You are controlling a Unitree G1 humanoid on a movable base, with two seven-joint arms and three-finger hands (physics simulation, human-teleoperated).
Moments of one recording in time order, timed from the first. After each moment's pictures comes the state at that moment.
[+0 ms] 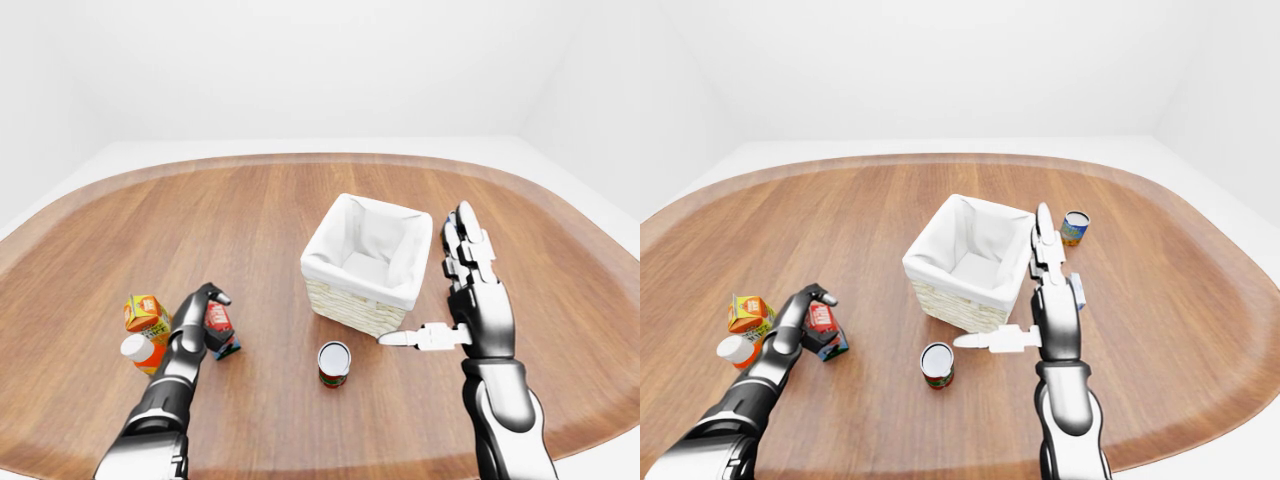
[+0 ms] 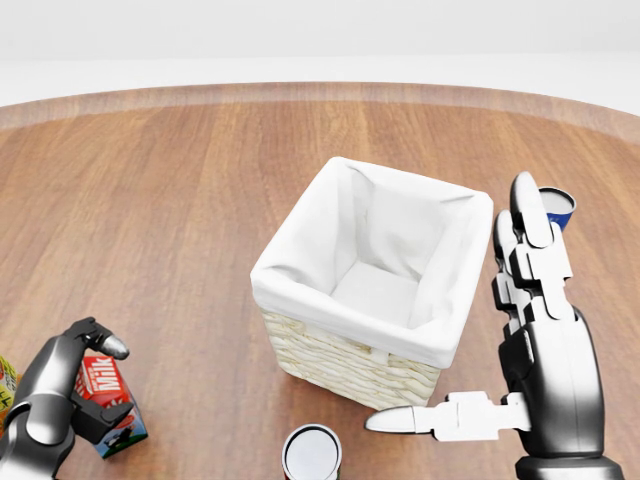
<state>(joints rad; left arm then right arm) -0.50 0.33 0.09 1.09 0.48 -0.09 0.17 0.19 0.00 0.03 -0.64 -0.15 0.09 0.04</state>
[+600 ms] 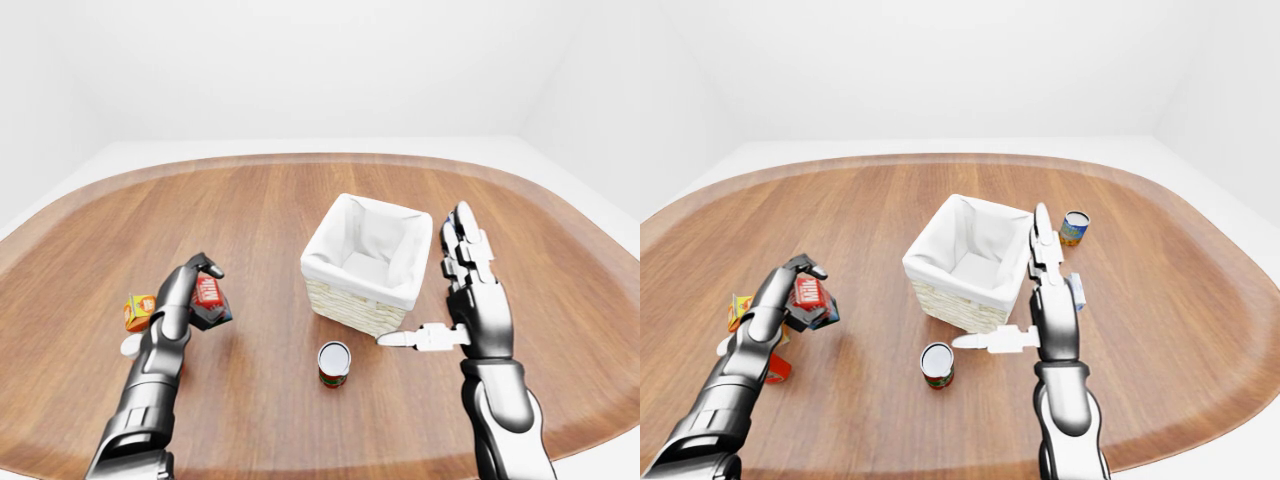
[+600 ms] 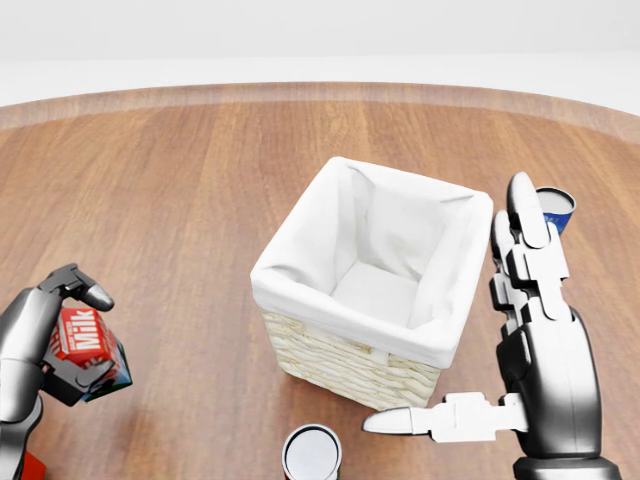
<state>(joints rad) -0.41 0.38 0.15 0.71 0.52 -0.09 0.05 0.19 0.00 0.04 -0.65 -0.15 0.09 0.03</state>
